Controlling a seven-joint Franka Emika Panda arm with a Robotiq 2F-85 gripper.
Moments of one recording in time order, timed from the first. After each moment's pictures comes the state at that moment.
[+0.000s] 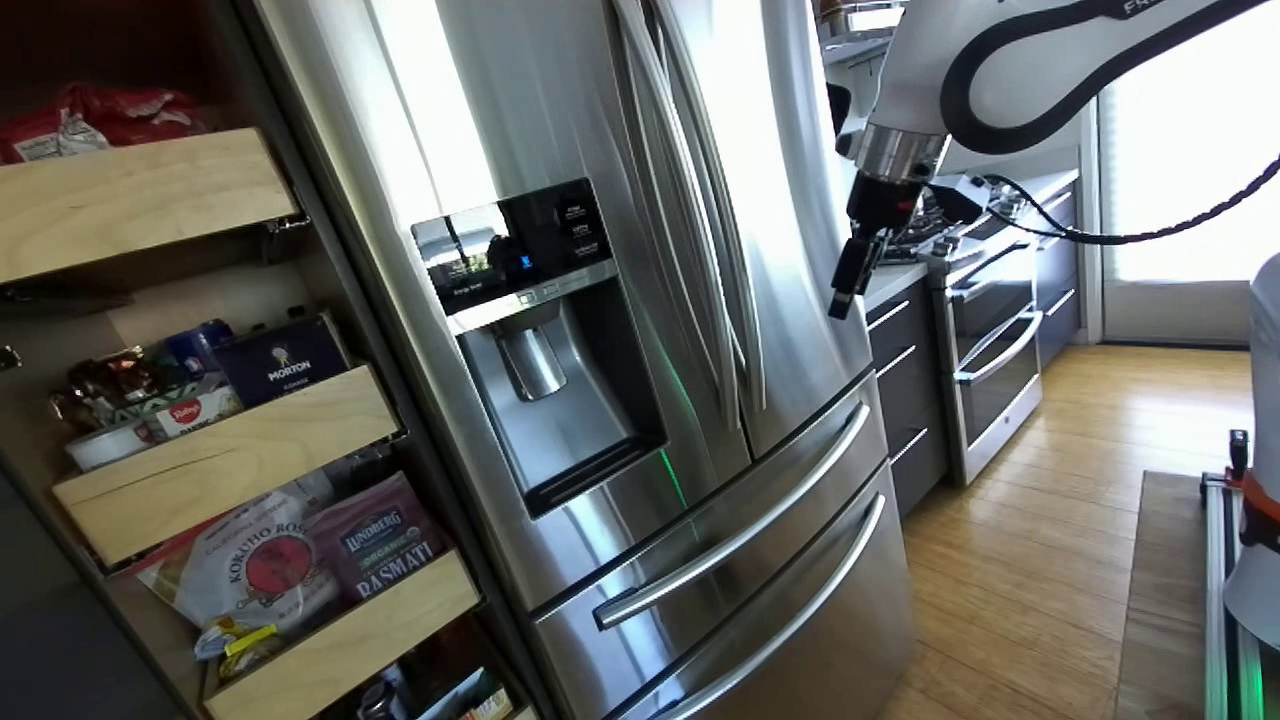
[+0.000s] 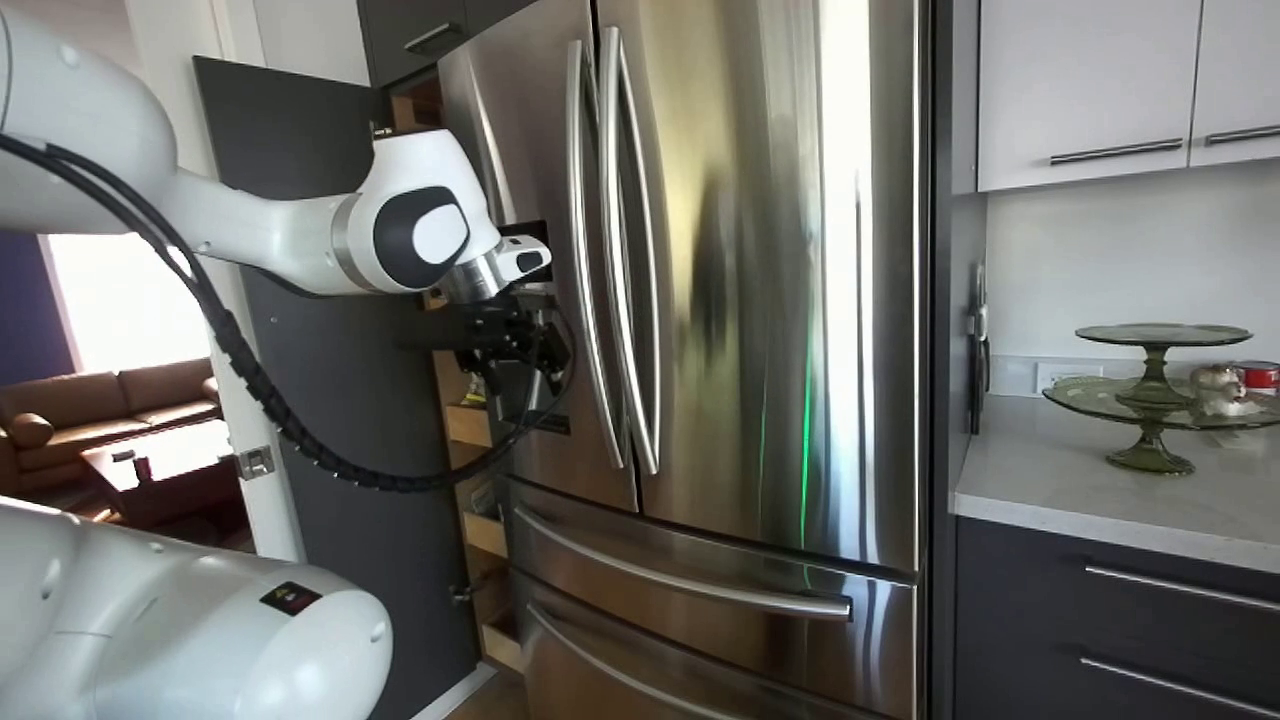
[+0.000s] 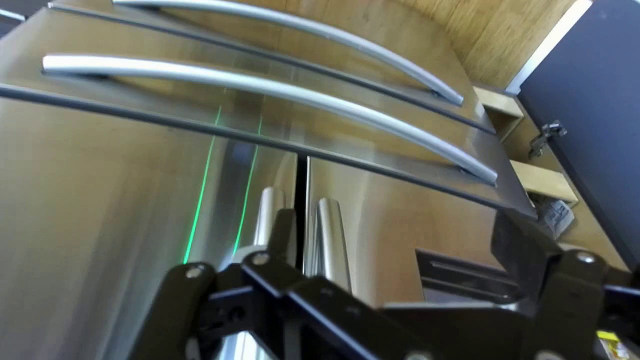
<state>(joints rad) 0.10 -0.84 0.06 -2.66 0.06 2.30 -0.07</state>
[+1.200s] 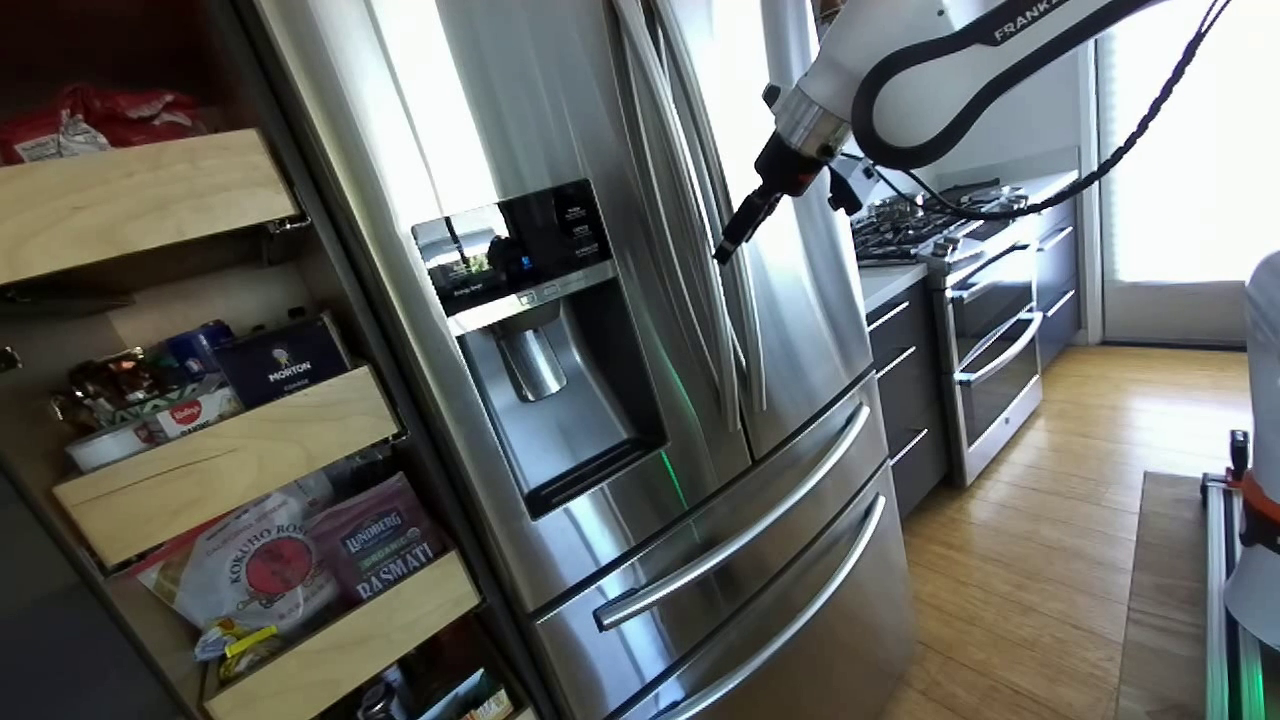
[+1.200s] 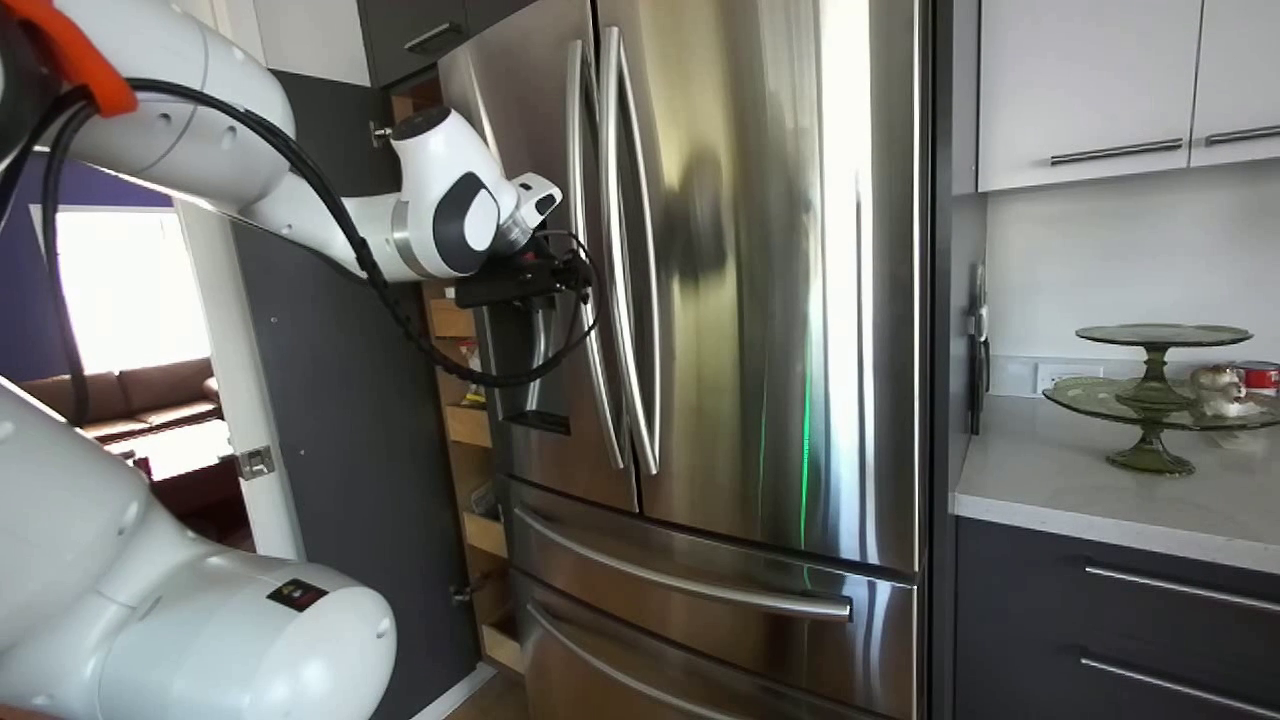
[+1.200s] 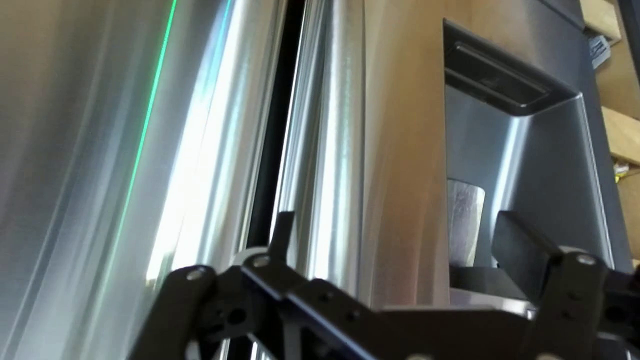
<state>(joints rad) 0.12 -0.58 0.06 -2.46 0.02 2.77 -0.13</state>
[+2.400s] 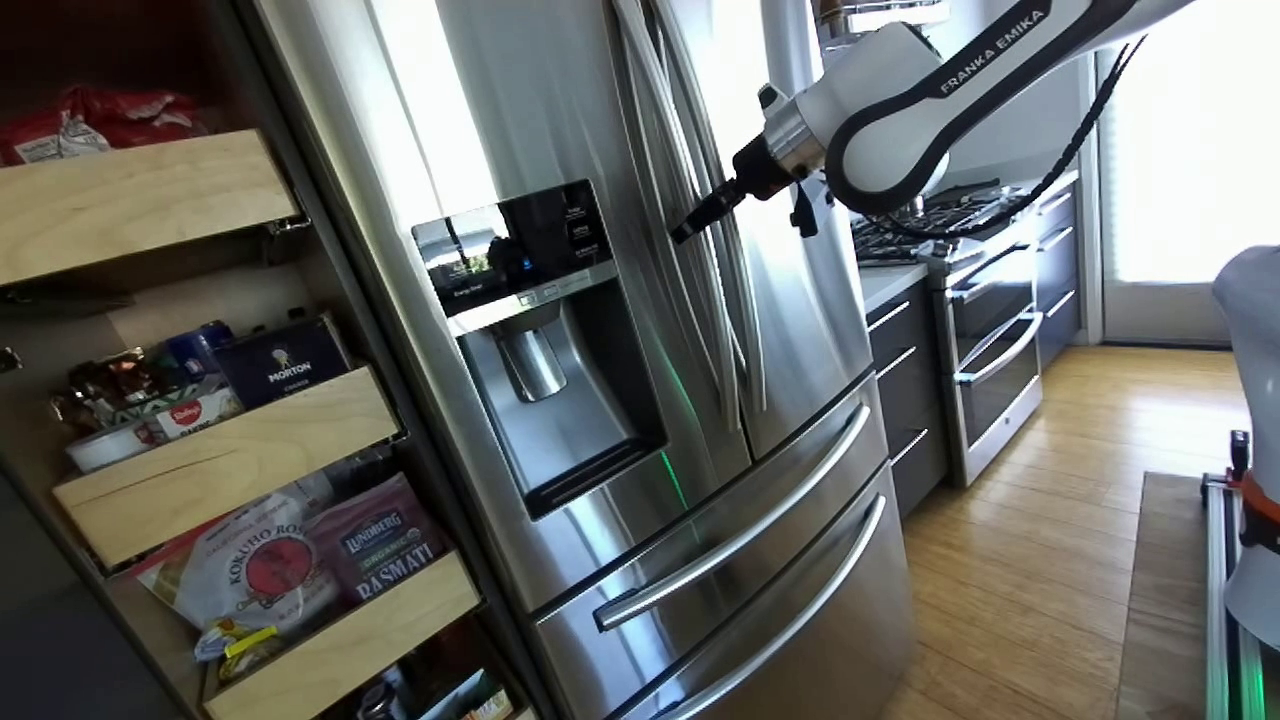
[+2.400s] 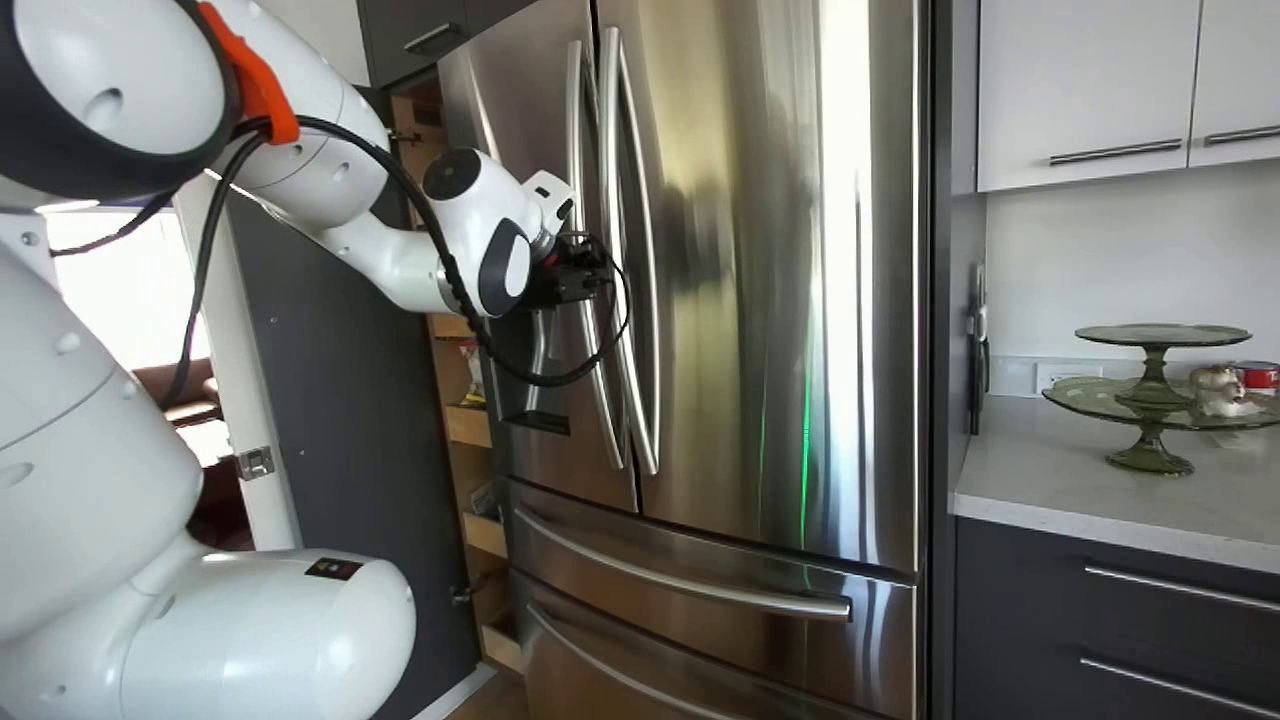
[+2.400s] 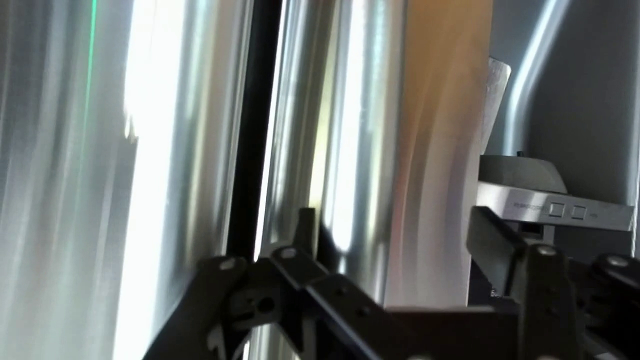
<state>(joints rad) 0.40 -0.44 -0.20 -2.46 0.02 3.24 -0.24</state>
